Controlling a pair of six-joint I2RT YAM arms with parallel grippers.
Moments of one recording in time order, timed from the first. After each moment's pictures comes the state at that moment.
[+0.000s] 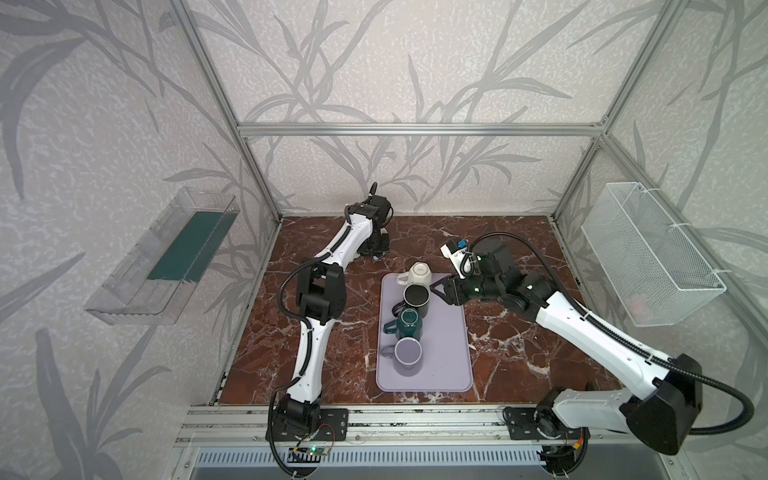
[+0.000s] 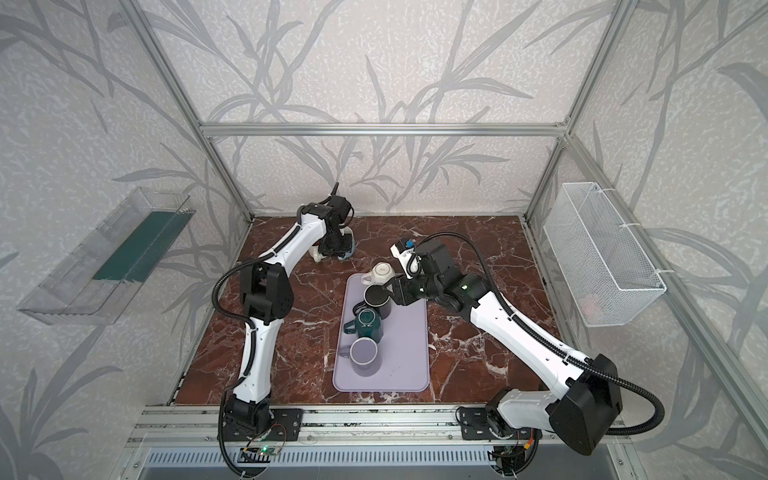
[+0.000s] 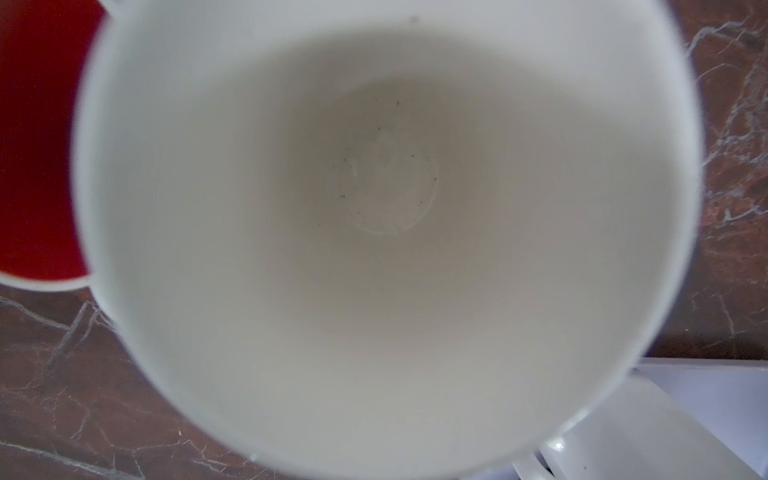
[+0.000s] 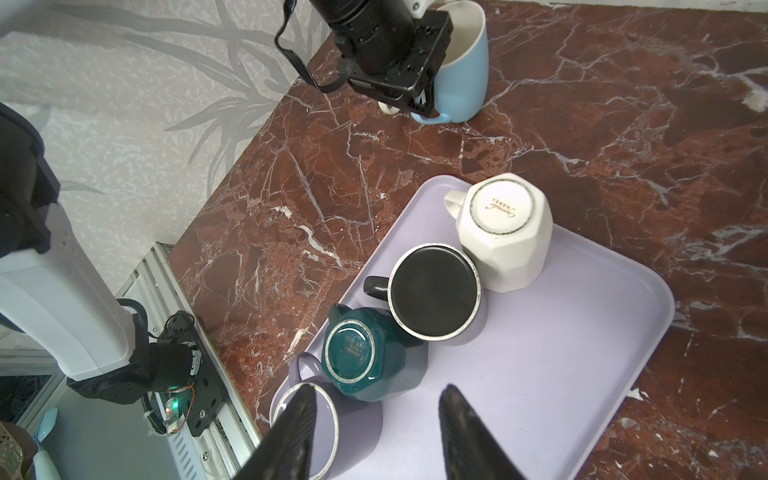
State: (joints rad) left arm -0.32 2.34 2.21 -1.21 -0.07 -0.36; right arm 0.65 1.29 1.14 -0.51 -0.31 0.29
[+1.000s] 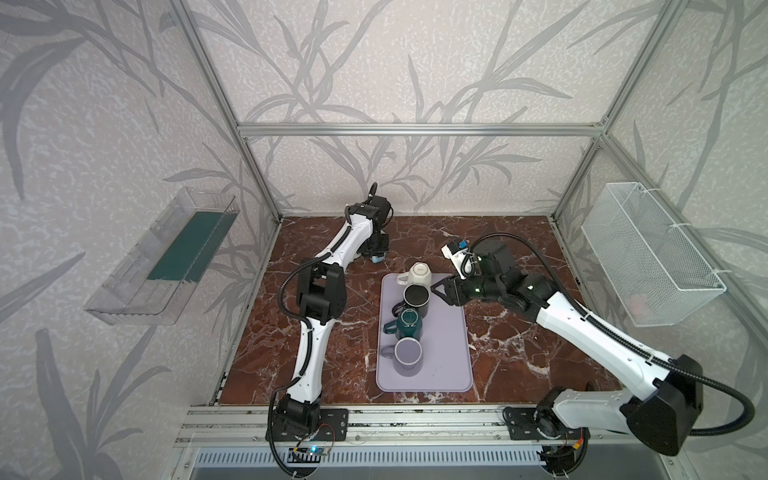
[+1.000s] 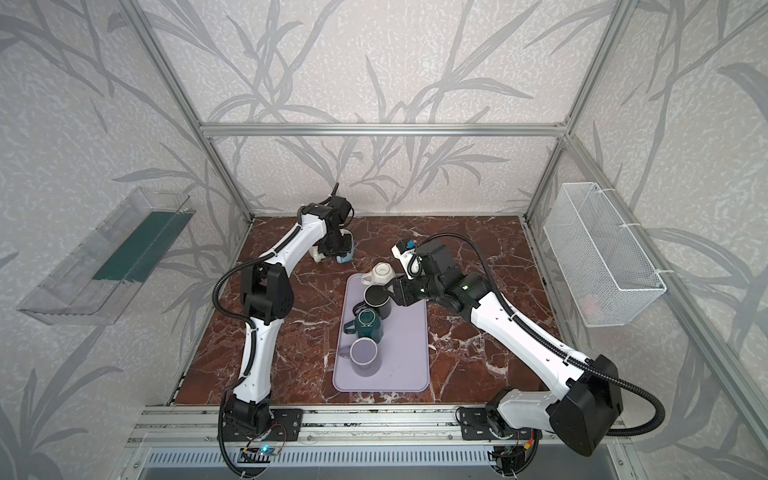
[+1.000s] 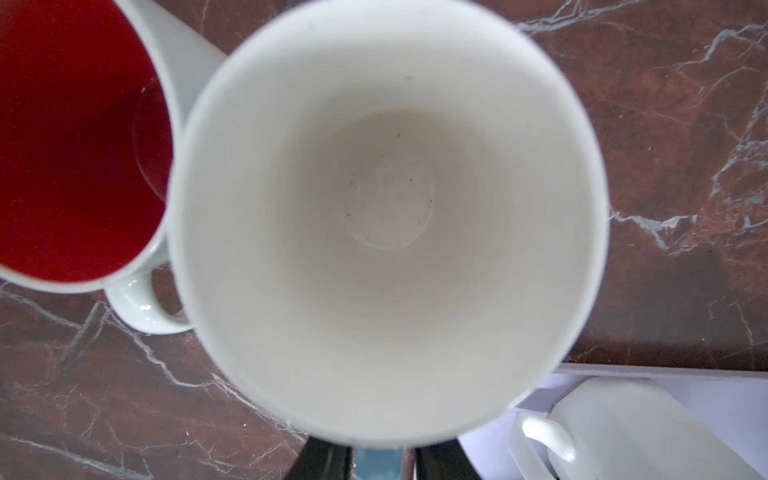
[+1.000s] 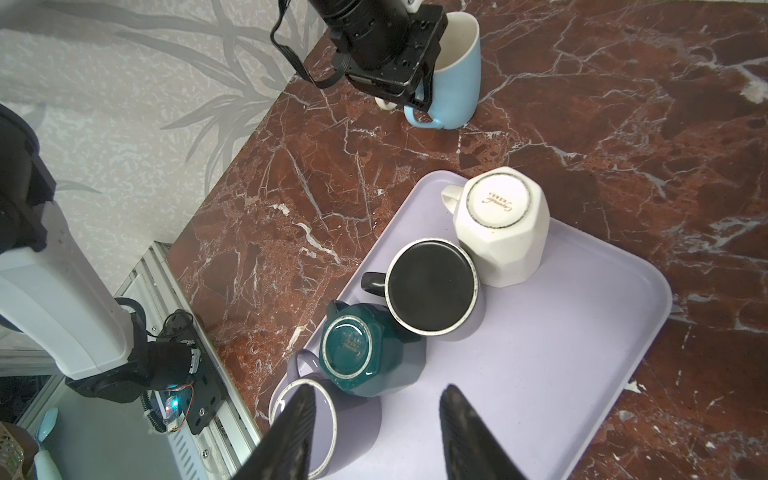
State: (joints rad) left arm -0.32 2.34 2.21 -1.21 -0.09 -0.35; right arm 0.65 1.29 1.14 -0.52 -0.31 0.29
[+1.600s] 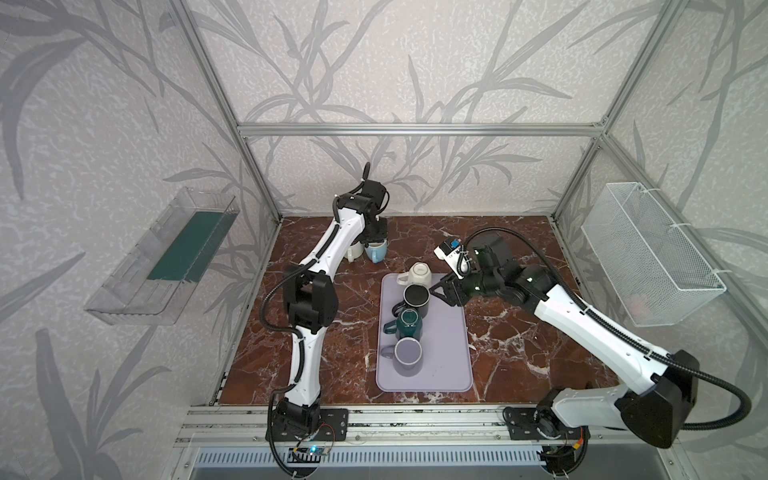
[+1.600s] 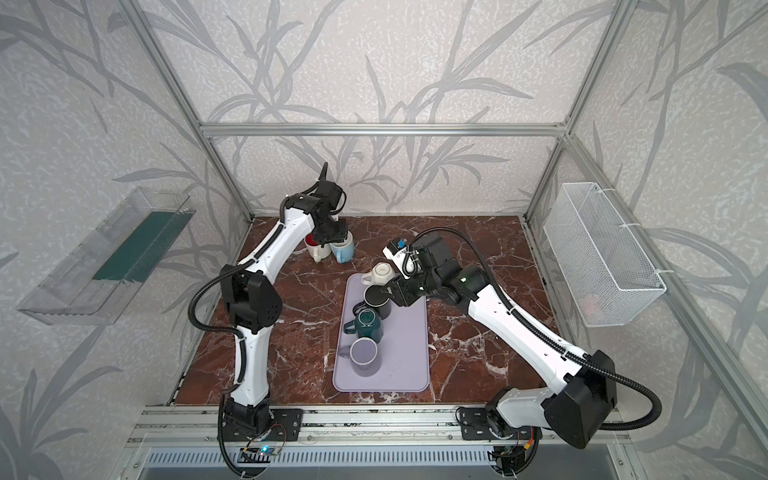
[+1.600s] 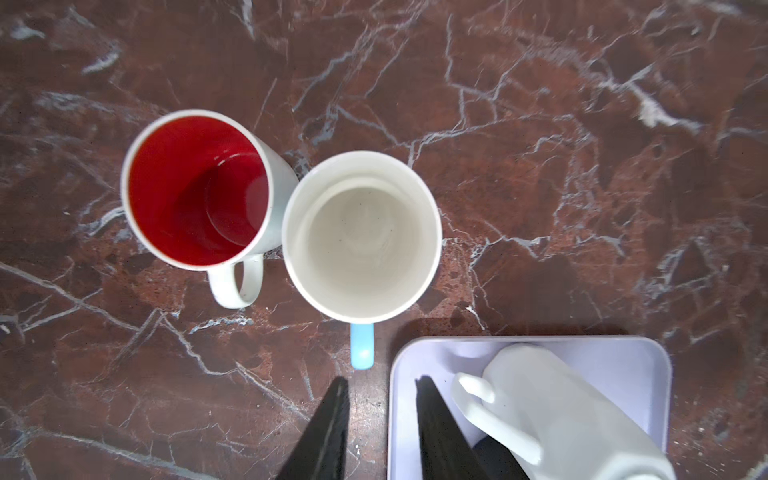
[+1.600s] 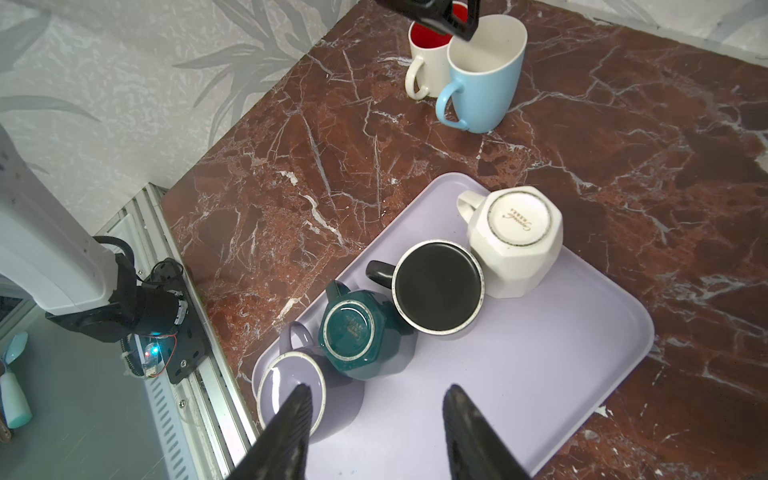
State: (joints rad) left arm -0.32 2.14 2.18 -1.15 -0.07 -0.34; right arm 0.67 1.35 1.26 -0.66 -0.36 0.06
